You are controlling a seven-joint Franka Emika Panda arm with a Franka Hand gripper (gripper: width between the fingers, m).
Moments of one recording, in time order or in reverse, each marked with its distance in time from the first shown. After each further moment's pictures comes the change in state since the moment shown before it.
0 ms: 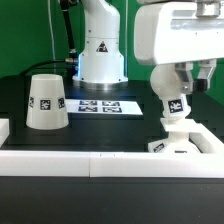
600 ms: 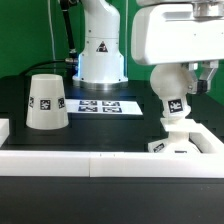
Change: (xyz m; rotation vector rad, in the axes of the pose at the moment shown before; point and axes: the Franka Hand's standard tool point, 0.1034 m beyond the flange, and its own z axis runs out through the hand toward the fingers) arm -0.002 0.008 0.000 -0.001 0.000 0.029
